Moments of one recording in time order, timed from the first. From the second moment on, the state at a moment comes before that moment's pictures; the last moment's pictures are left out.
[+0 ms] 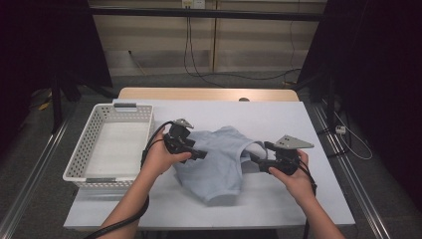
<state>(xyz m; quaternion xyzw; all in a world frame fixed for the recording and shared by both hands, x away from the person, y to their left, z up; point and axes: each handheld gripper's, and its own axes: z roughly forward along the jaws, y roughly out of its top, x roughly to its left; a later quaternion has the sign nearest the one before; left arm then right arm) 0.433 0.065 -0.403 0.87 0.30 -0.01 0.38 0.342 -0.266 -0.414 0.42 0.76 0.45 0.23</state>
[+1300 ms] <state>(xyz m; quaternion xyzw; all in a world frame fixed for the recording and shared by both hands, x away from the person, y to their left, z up) 0.444 0.105 -0.394 0.86 0.38 0.00 0.34 0.325 -0.251 -0.427 0.40 0.77 0.45 0.20</state>
